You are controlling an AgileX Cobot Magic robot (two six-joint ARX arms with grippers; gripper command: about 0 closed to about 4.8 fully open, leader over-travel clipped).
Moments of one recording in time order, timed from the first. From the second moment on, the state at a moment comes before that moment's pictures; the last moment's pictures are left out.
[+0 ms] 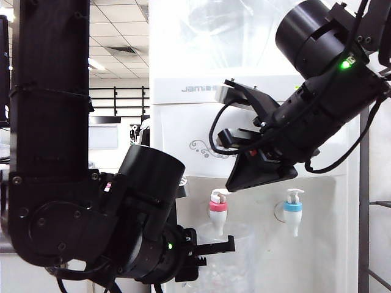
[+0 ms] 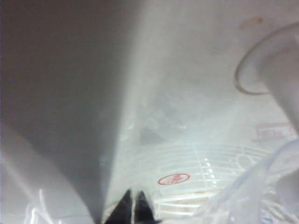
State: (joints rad) left arm -0.81 2.32 0.77 1.12 -0.50 -0.39; right arm 0.60 1.56 0.65 0.26 -0.14 0.03
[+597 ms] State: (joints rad) left arm -0.81 2.32 0.77 1.12 -0.50 -0.39; right arm 0.60 1.60 0.66 0.30 -0.13 0.03
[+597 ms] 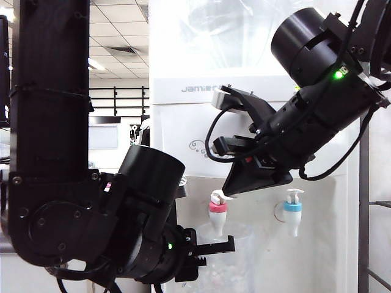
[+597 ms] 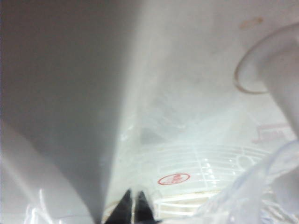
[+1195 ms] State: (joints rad) left arm -0.81 2.32 0.77 1.12 -0.50 -0.39; right arm 0.60 1.62 0.66 0.27 -0.13 0.03
